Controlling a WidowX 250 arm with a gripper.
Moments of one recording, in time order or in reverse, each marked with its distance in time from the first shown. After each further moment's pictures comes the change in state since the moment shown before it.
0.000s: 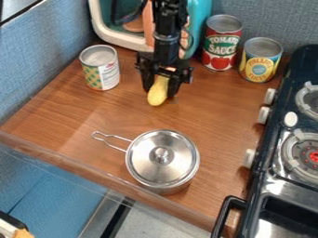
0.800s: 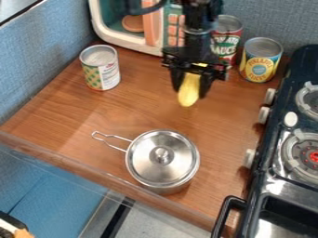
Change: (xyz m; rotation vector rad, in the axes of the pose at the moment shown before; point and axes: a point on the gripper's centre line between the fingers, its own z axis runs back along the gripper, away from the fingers) arm -0.019 -0.068 0.043 -0.061 -0.093 -0.006
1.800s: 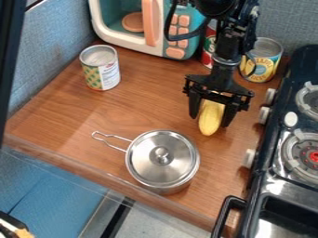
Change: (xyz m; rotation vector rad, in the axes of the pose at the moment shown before) arm -0.015 -0.033 -0.035 0.066 0.123 0.050
